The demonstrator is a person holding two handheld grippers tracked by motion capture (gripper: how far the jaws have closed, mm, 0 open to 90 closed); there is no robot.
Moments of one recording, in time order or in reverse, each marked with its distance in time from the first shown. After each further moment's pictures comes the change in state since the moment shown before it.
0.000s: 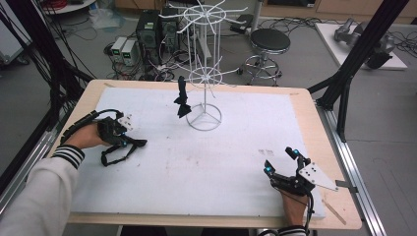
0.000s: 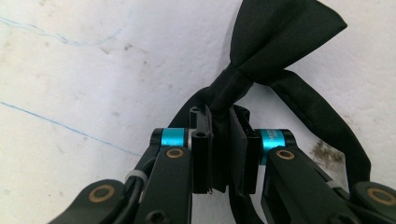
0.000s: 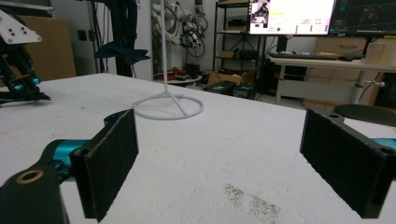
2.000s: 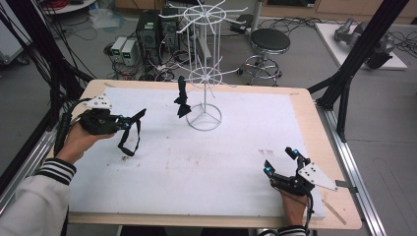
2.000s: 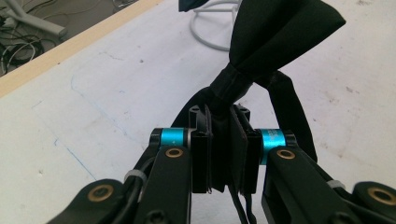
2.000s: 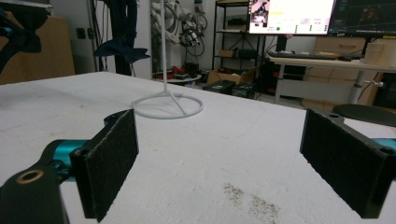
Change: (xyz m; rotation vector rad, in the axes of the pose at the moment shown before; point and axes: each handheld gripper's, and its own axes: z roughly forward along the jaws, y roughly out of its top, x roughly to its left) left arm -0.021 -0.003 -0.068 -0.570 0.096 -0.415; right arm 0.000 0.000 0.000 0.004 -0.004 -0.010
